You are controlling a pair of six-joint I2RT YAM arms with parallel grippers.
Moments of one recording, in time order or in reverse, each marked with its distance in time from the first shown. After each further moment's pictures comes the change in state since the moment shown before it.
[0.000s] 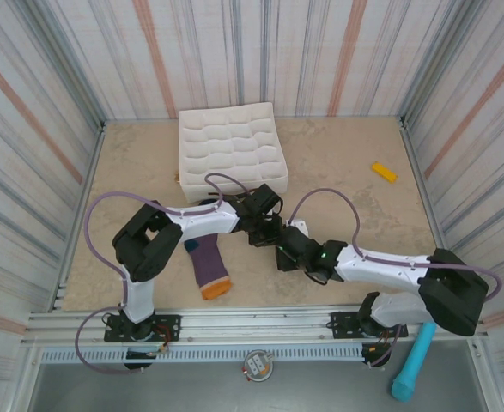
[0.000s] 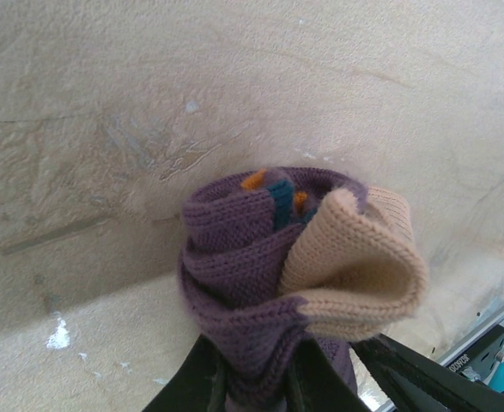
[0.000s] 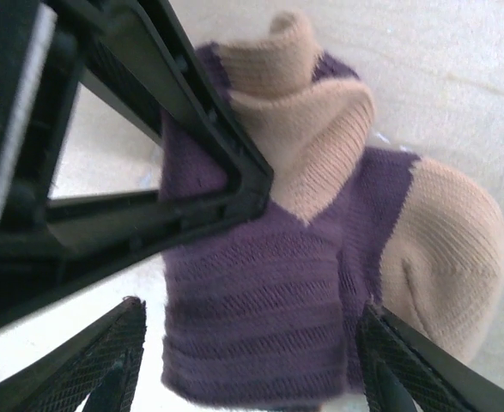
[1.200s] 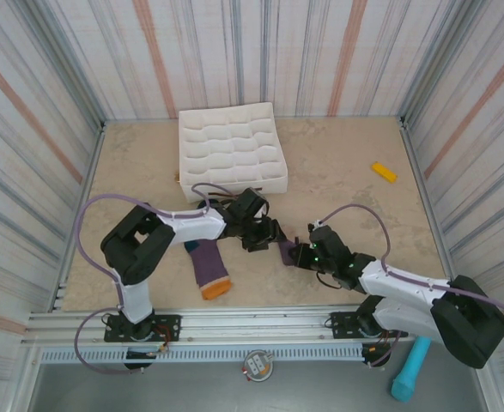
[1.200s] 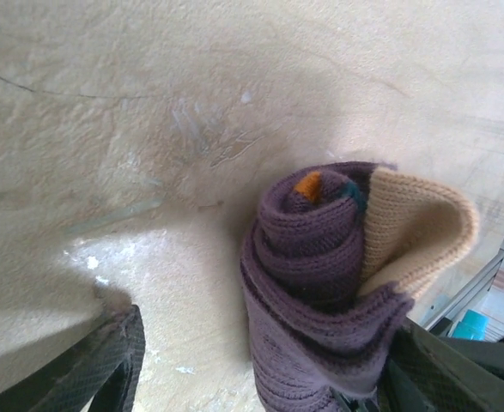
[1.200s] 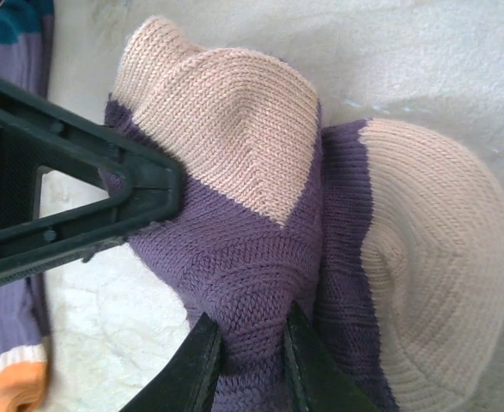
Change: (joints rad) left arm 0.055 -0.075 -0.192 0.229 0.087 -0.081; right arm -0.290 -0.226 -0.318 0.355 -0.401 0.158
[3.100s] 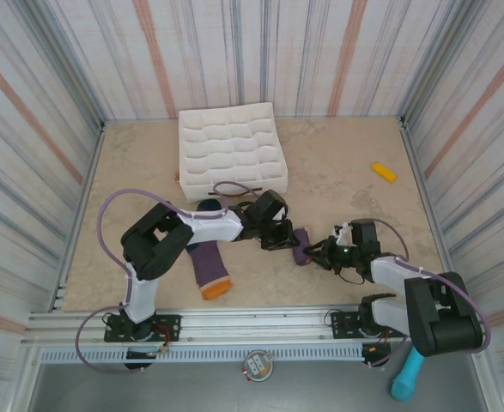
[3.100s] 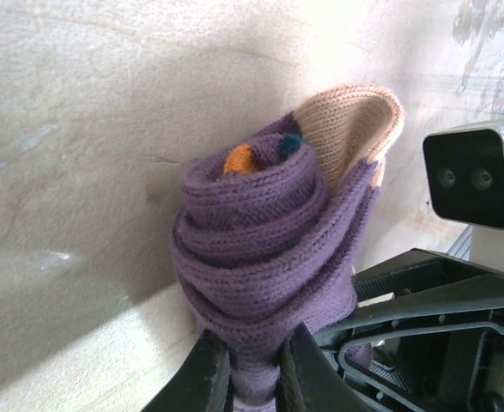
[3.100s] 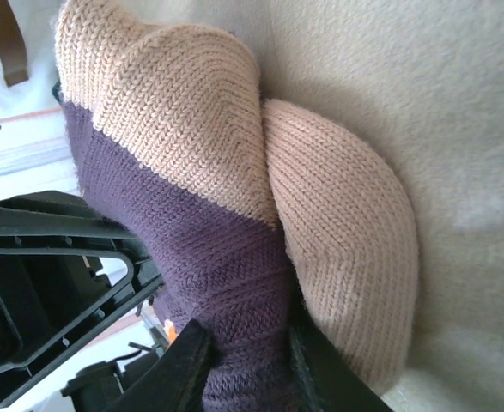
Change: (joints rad) left arm -0.091 0.127 0.129 0.076 0.034 0.018; right arm -0.555 0.120 -0.072 0.045 -0.663 0.053
